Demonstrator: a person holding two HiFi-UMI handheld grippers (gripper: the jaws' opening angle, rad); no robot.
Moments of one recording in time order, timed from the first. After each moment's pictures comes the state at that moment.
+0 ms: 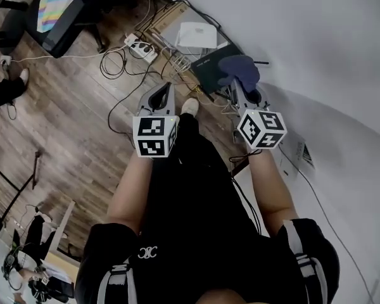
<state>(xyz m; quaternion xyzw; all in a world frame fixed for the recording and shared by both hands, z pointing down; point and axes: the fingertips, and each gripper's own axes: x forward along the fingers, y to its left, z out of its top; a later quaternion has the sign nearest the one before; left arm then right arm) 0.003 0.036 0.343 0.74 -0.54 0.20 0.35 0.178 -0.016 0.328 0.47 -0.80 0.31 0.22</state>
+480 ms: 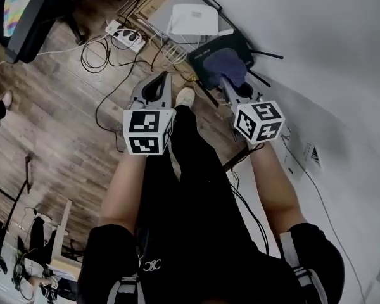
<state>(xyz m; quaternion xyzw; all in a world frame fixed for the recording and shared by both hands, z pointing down) 0.006 -0.001 0.457 0.75 -0.50 0.20 0.38 0.156 -0.013 0.473 0.39 -0.79 0.35 0.31</state>
